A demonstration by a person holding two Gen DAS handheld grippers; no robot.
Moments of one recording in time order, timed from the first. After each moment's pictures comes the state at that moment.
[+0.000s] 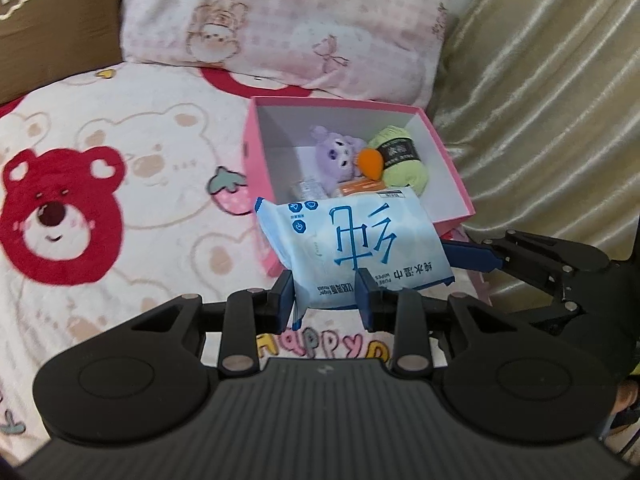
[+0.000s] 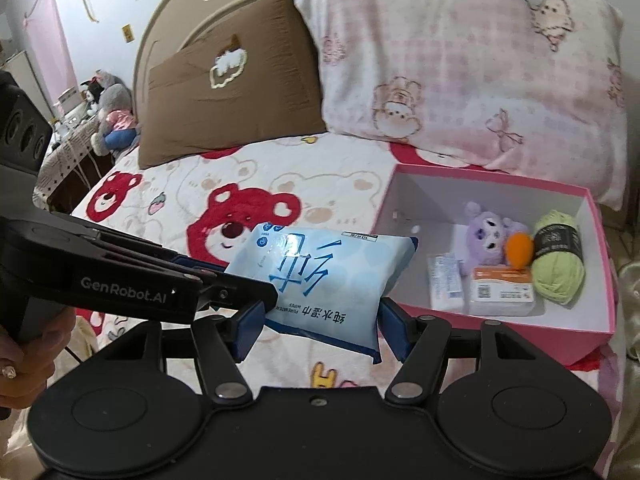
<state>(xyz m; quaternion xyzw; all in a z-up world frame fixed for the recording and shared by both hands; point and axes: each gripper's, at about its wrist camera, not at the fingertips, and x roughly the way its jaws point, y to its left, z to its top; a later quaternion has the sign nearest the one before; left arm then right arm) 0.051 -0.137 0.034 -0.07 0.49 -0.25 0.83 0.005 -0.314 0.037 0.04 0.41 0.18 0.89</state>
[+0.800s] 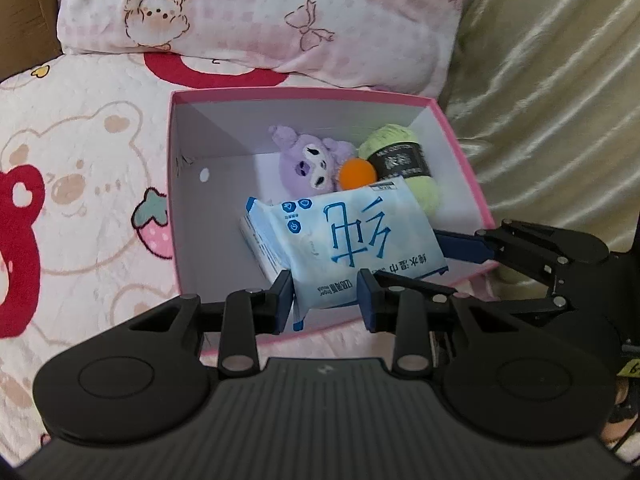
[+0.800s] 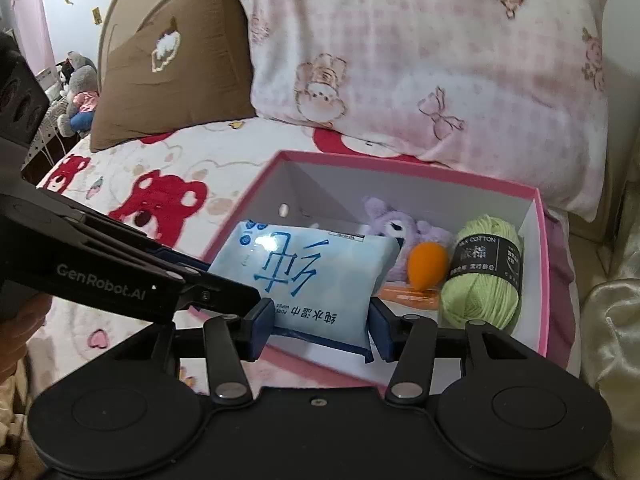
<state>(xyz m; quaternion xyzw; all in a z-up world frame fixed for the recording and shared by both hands) 0.138 -0.247 -0.030 -0.06 0.51 -0.23 0.83 0.090 -0.414 -0.029 0.00 0.42 0.17 0.89</state>
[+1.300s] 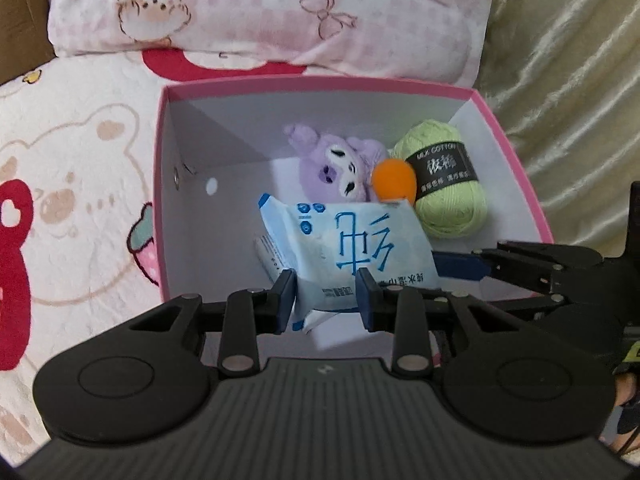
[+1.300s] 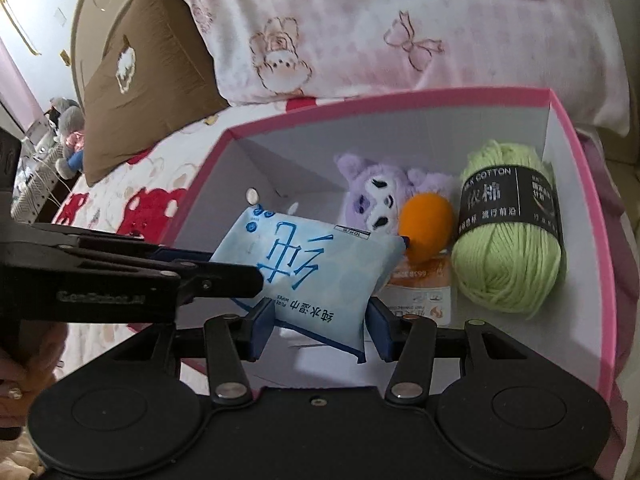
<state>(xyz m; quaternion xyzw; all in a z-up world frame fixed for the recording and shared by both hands) 0.169 -0.262 -0.070 -0.04 0.51 -0.21 0.83 0.129 -0.439 -0.090 0.10 0.46 0.17 0.87</state>
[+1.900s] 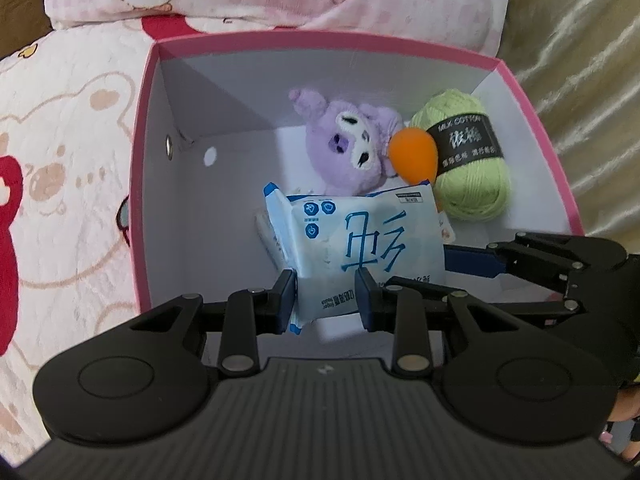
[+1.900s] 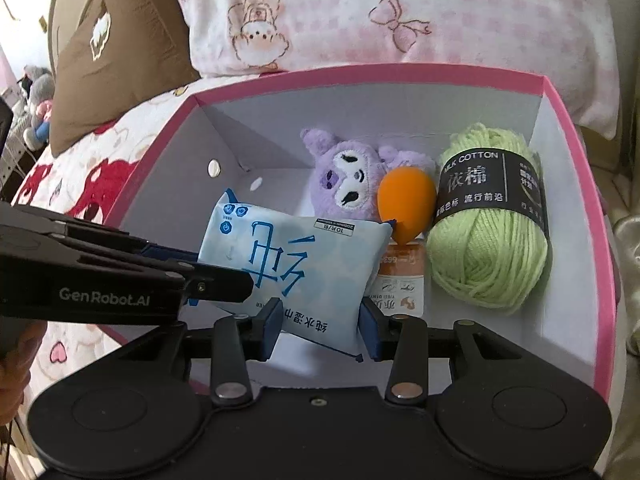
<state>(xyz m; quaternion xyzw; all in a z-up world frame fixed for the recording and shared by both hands) 0.174 -0.272 -0.095 -0.03 0.55 -0.19 0.81 0.136 -0.436 -0.104 0.05 0.48 0.15 0.86</state>
